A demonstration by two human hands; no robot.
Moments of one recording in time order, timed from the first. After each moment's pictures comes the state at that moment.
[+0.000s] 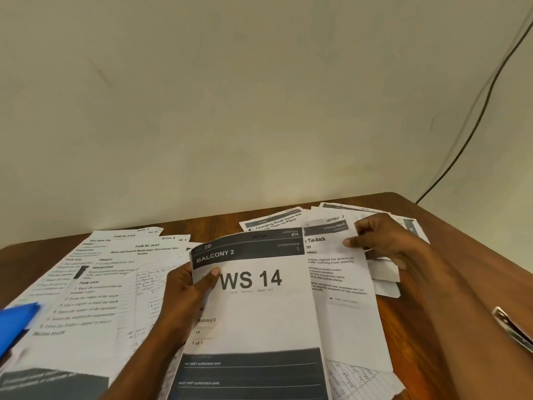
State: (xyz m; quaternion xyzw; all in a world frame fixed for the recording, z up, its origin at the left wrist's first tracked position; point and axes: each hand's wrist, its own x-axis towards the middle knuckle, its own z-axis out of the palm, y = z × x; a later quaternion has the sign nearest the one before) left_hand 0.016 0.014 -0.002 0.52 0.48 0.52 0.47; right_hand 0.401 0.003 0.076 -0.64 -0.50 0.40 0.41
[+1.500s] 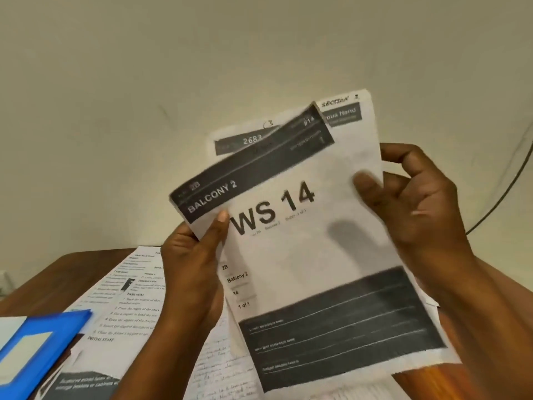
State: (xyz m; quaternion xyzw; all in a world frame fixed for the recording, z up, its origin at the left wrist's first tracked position) left_hand 0.024 -0.053 0.157 0.43 0.31 0.72 0.45; right_hand 0.253 -0.103 0.218 -0.34 -0.64 0.20 0.66
